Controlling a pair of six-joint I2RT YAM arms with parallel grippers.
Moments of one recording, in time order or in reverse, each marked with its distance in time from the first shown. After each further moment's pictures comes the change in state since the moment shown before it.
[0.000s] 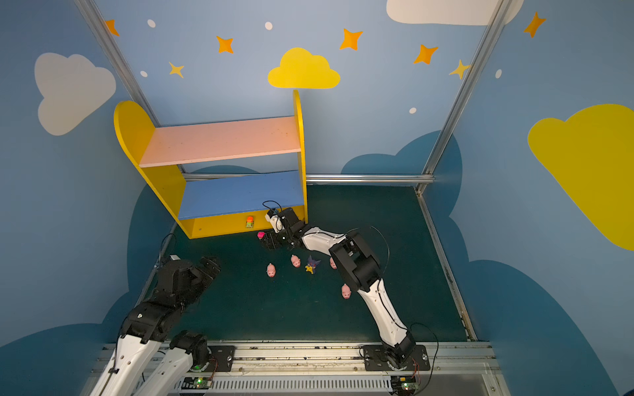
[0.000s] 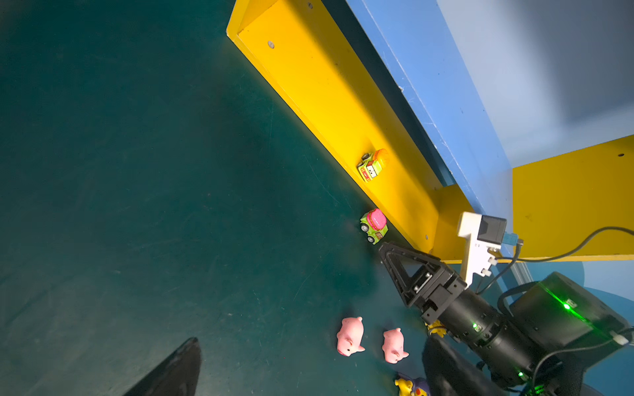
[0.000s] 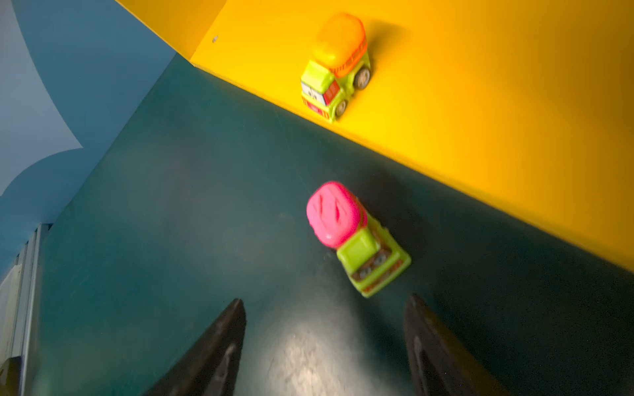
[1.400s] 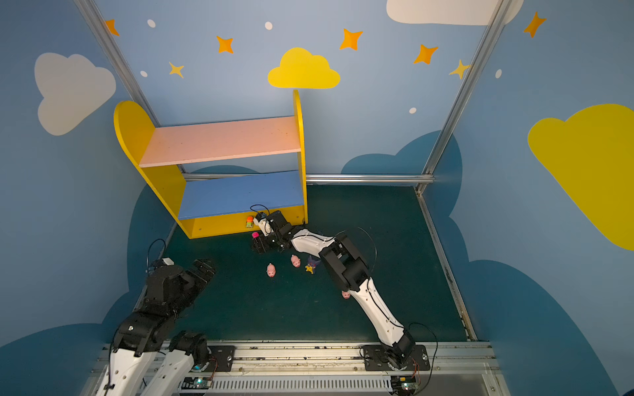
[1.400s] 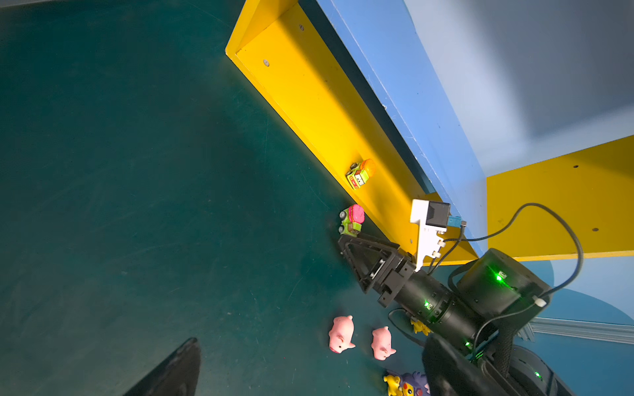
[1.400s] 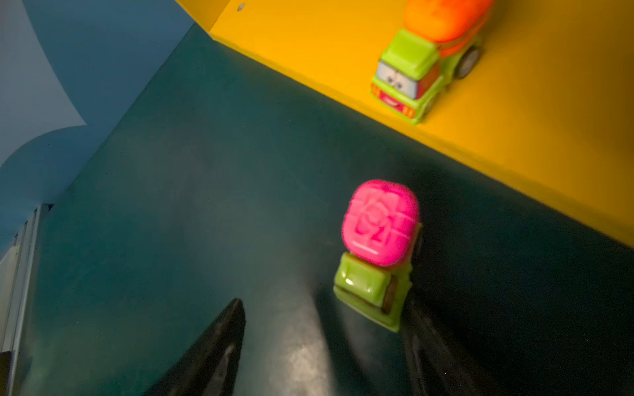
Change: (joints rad) left arm 0.043 -0.091 0.012 -0.045 0.035 0.021; right arm 0.082 0.107 0.132 -0.044 -0.018 -0.012
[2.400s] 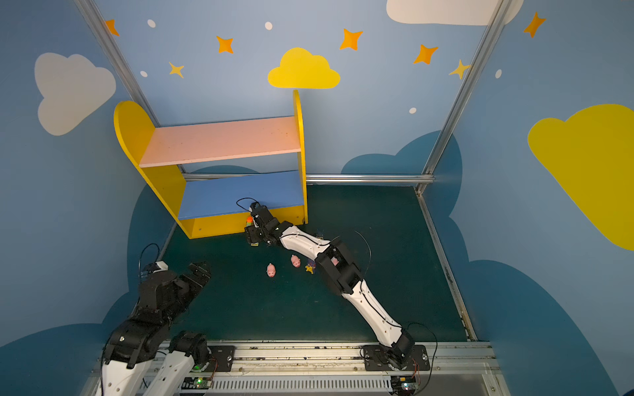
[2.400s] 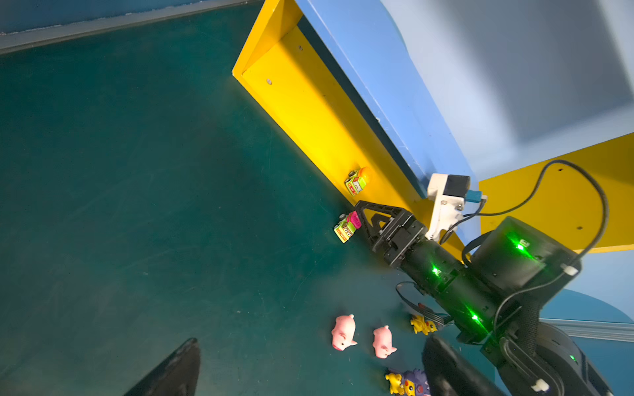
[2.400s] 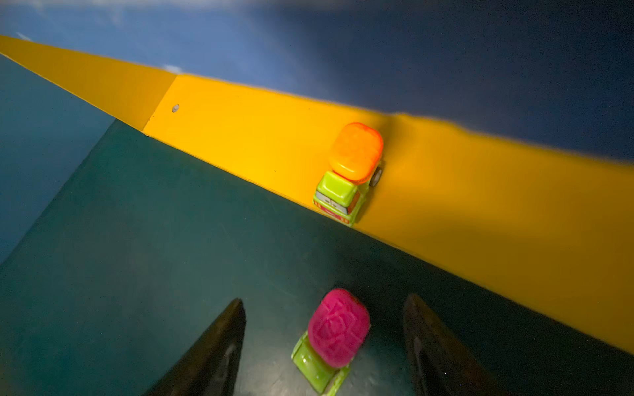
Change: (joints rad) left arm 0.000 -0.065 0.042 -0.076 -0.029 0.023; right arm 0.046 0.089 0.317 -0.208 0.379 0.137
